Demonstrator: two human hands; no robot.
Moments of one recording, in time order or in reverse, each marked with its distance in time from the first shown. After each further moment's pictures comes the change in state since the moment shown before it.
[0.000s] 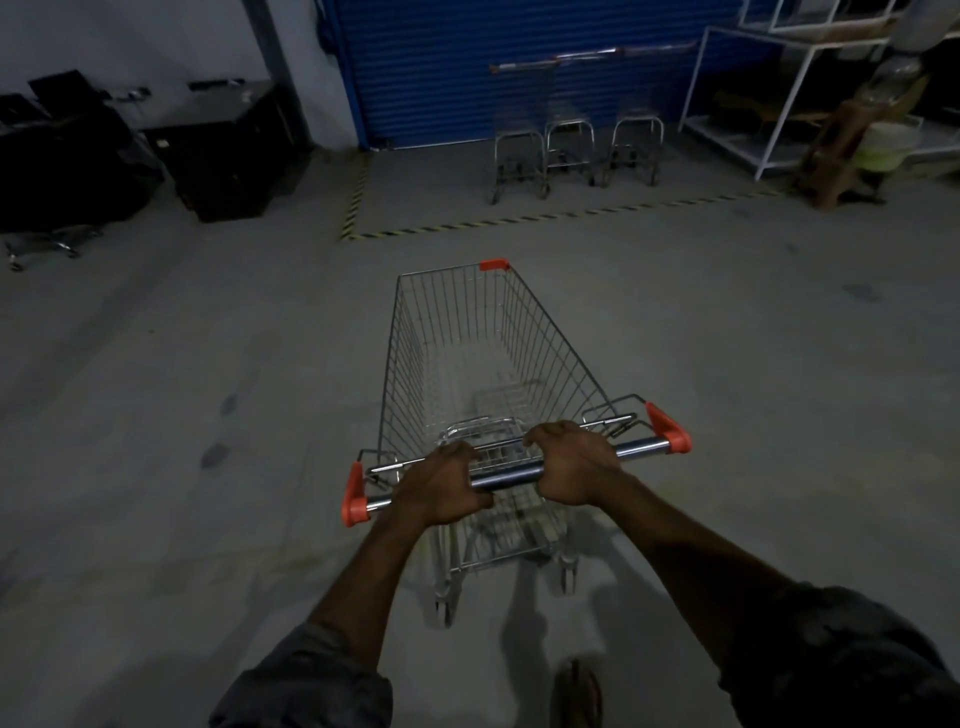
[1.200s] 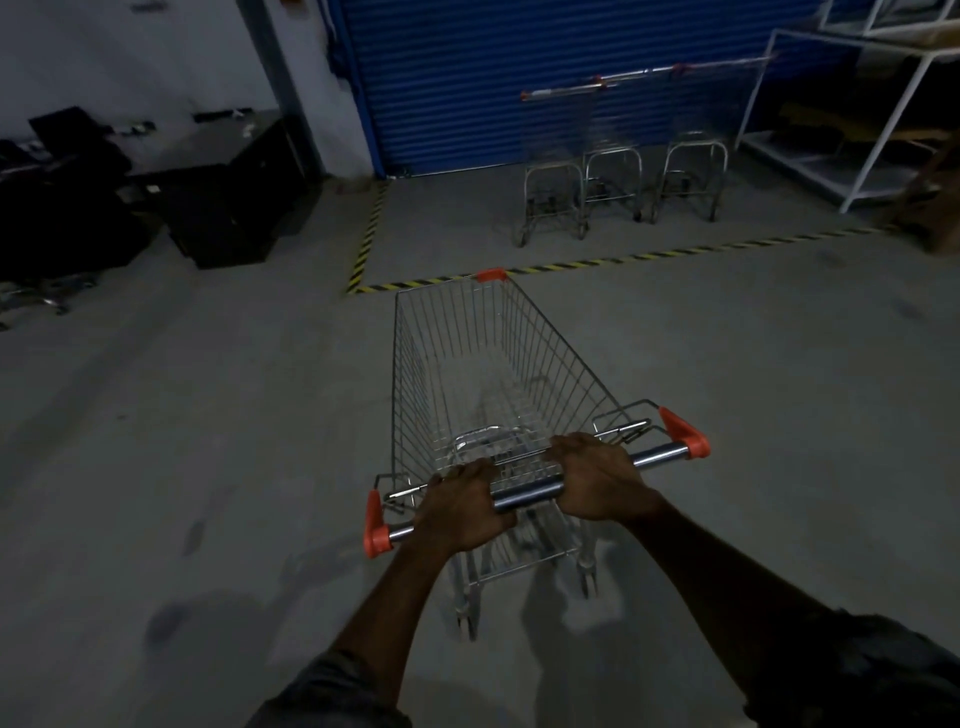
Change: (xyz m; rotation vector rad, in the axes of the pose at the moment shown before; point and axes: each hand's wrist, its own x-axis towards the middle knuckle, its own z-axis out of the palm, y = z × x) left_hand 0.596 -0.139 -0.159 0.144 0.014 -0.032; right_hand 0.624 0.180 -0.090 -0.084 0.129 -0.118
